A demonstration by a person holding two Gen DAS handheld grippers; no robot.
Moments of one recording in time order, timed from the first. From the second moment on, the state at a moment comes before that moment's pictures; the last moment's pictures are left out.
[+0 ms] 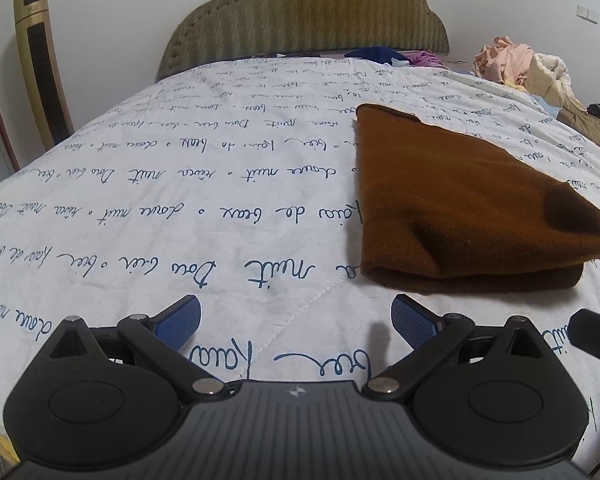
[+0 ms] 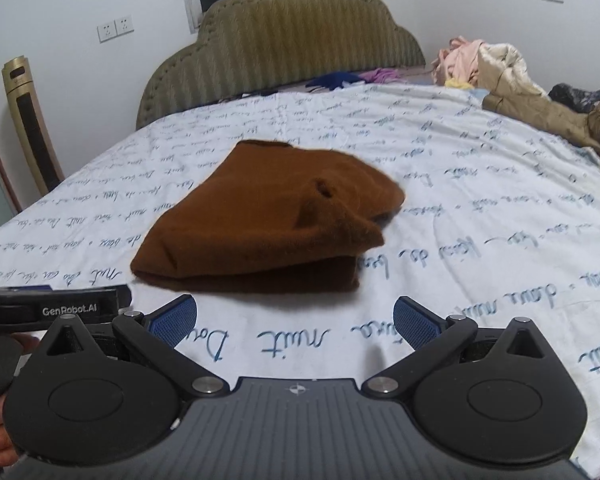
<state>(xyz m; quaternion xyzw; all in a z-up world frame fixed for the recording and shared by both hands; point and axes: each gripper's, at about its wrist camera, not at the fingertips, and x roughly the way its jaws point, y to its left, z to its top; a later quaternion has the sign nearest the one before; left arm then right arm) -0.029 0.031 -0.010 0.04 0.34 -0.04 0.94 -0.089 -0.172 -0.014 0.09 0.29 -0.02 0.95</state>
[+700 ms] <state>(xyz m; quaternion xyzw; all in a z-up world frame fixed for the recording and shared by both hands) -0.029 0.030 -0.011 0.04 0.34 -0.04 0.94 -0.093 -0.158 -0.014 0.02 0.28 -0.03 0.96</state>
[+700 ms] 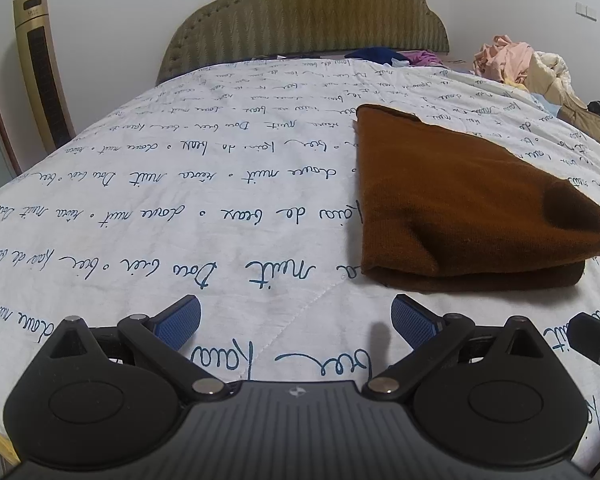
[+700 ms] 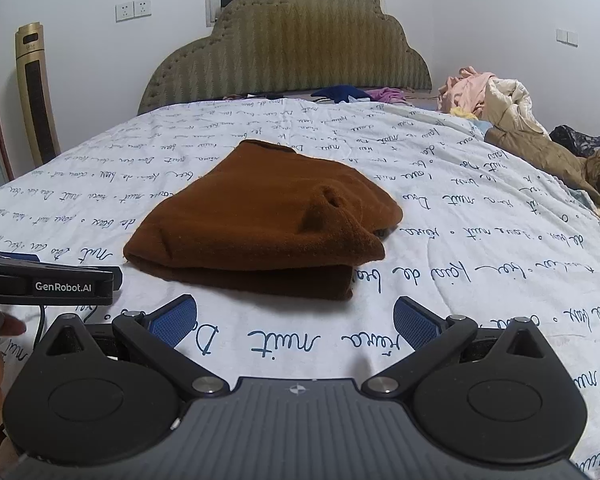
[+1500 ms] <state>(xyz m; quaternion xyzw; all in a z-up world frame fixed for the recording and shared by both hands) -0.031 0.035 -0.011 0.04 0.35 -0.04 0.93 -0.090 -0.166 -0.016 0.03 0.29 -0.04 0.96</state>
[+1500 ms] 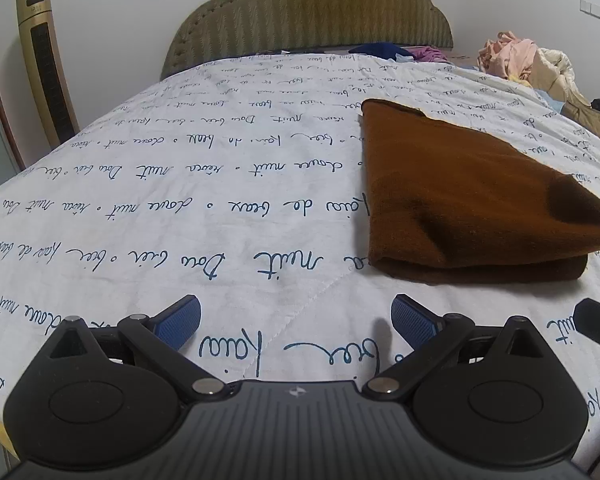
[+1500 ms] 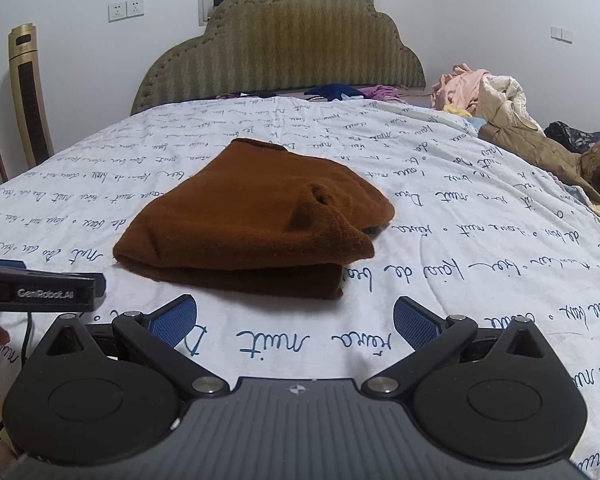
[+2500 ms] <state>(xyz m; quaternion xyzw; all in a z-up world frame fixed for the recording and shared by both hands) -0.036 0.026 -0.013 0.06 0.35 -0.04 0.93 -0.077 -0.191 -0.025 0.09 0.30 -0.05 0.95</state>
